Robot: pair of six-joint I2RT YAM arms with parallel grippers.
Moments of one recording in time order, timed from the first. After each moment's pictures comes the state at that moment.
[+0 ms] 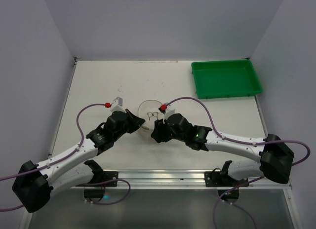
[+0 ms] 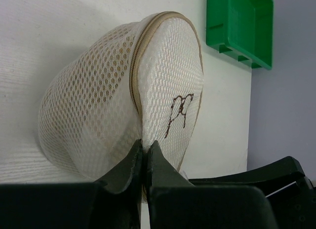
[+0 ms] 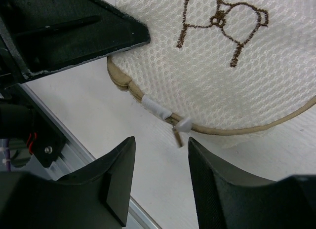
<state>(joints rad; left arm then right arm) -0.72 0.95 0.51 -0.07 -0.18 -1.08 1.05 1.29 0.77 -0.05 0.10 0.57</state>
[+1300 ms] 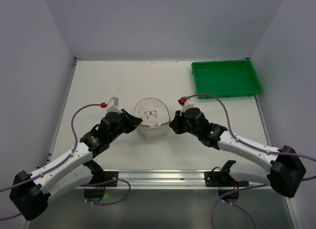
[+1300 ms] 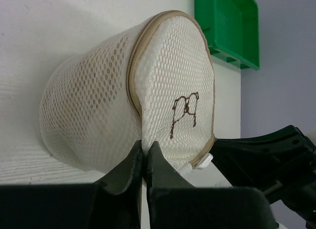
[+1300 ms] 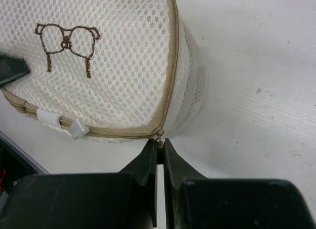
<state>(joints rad) -0.69 0.85 0.51 -0.13 -0.17 -1.06 0.86 1.16 0.67 -0.08 0.12 0.53</state>
